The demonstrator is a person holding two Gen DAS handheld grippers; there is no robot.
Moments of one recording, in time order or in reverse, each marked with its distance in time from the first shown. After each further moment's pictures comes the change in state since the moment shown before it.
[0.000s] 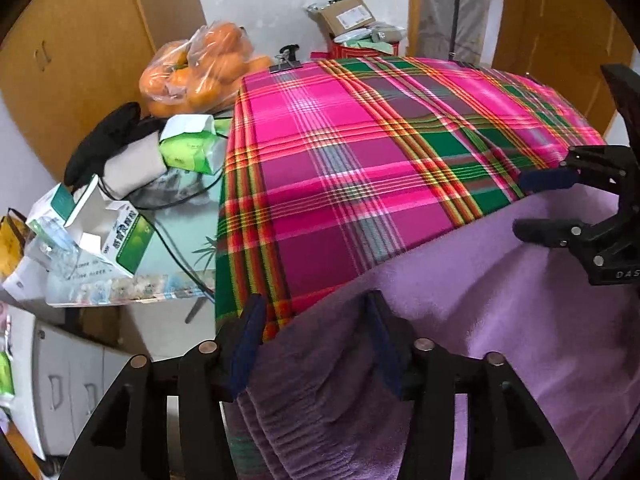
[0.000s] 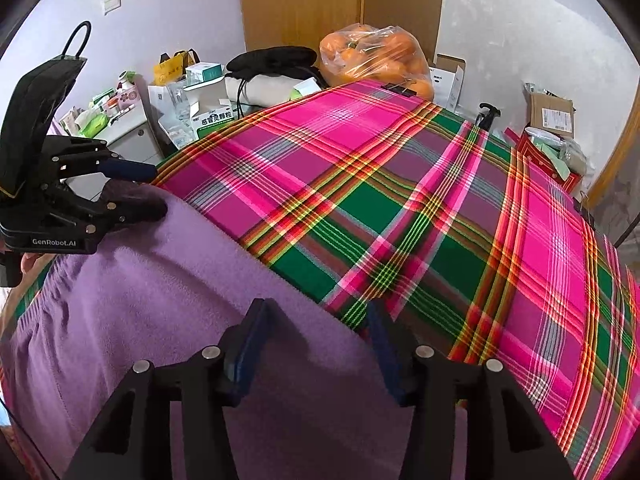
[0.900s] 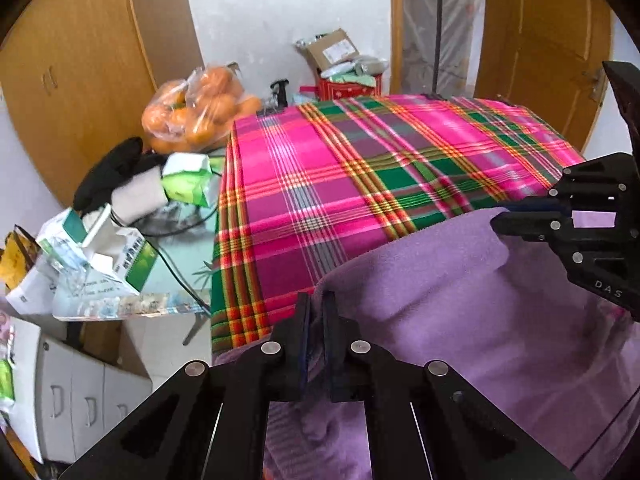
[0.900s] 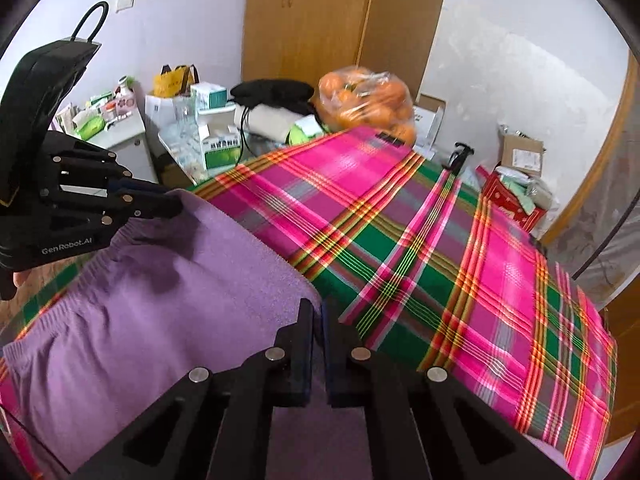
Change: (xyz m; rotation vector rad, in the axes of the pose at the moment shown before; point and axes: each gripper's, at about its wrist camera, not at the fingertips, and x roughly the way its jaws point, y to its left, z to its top) left arm -0.061 -0.028 -0.010 0.042 -0.139 0.010; right arm -0.069 0.057 -0.006 -0.056 -0.111 -0.152
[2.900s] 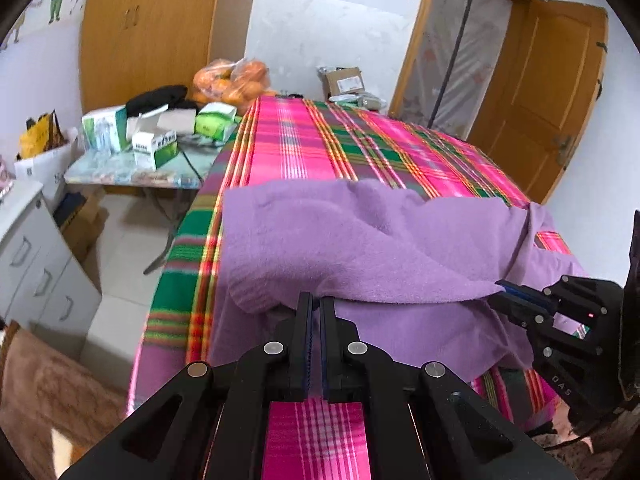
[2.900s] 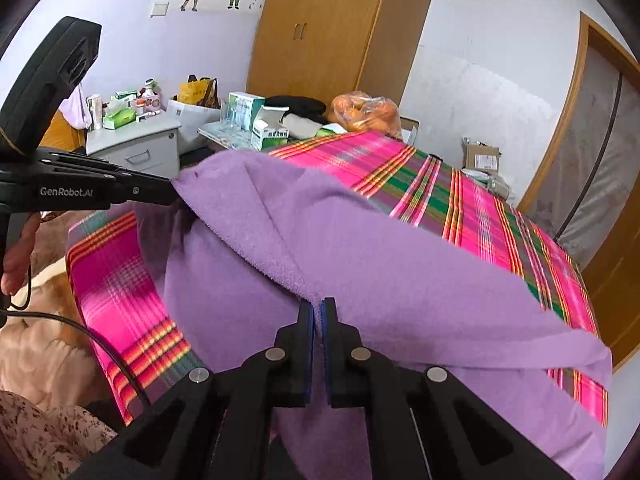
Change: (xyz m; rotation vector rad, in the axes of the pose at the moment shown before) left arm -0.154 -0.053 -0.217 -0.297 -0.123 -0.127; right arm -0.156 0.172 -0.181 0.024 -0.102 -0.120
